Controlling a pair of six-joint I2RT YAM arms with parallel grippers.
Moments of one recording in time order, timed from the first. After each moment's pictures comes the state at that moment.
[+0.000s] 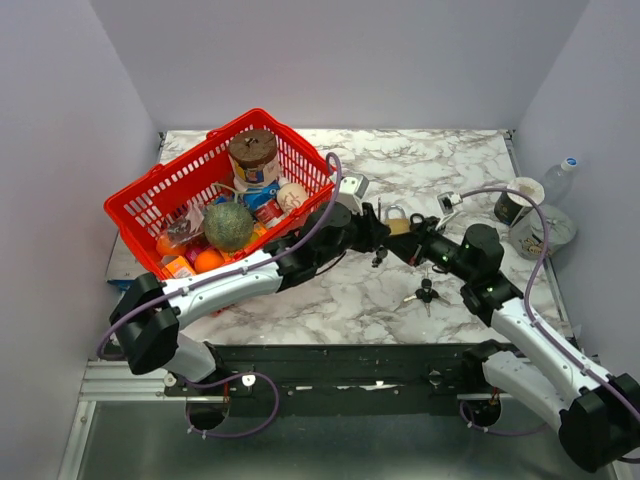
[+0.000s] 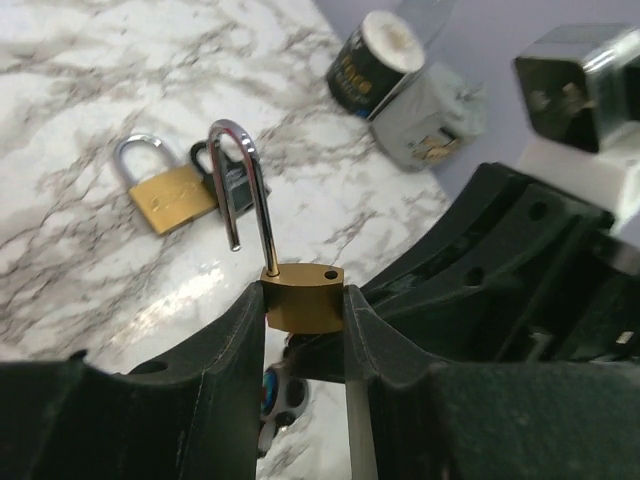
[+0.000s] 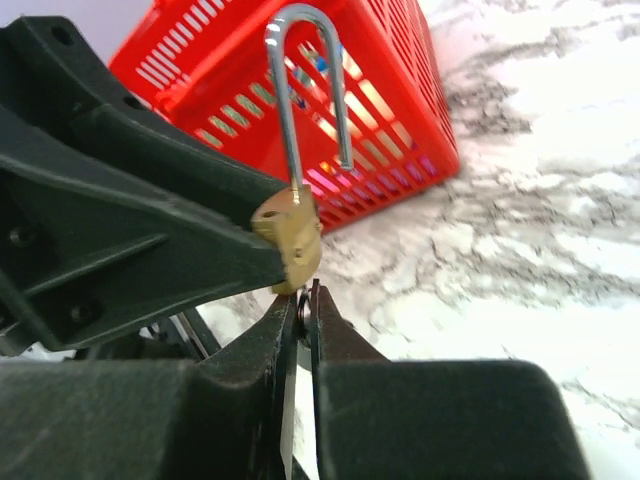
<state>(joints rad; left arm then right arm) -0.97 1.44 1.07 0.16 -0.13 -0.59 0.38 0.87 0.50 0.27 -0.46 0.61</state>
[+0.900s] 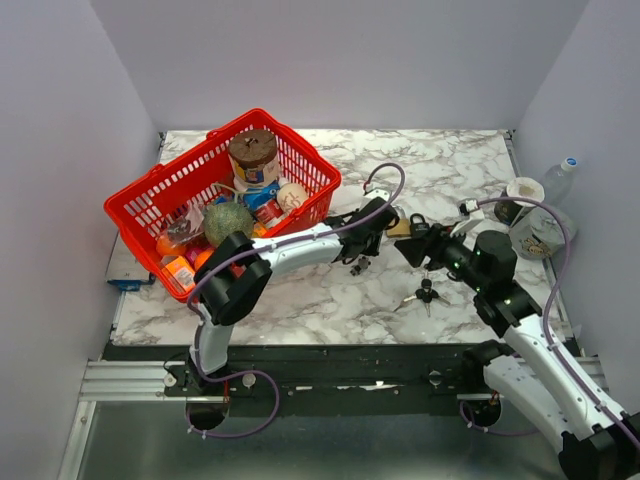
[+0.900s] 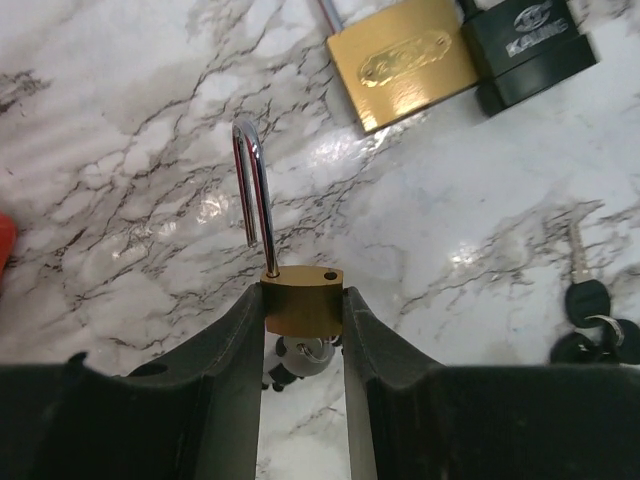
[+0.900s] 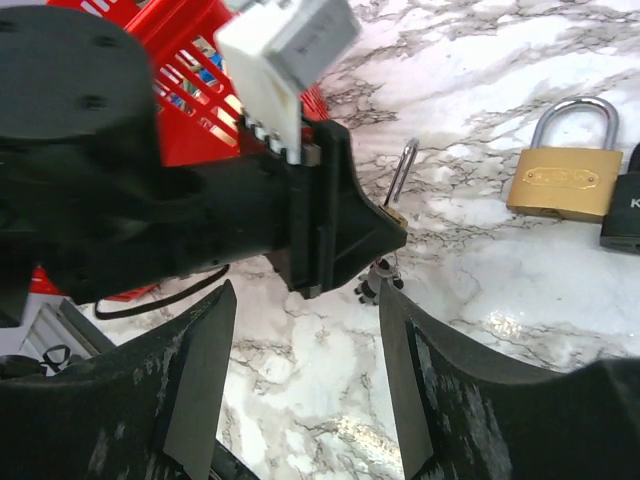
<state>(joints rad) -0.93 1.93 1.43 -0.31 -0.30 -0.49 0.36 0.71 0.52 -0.03 -0.27 0.50</state>
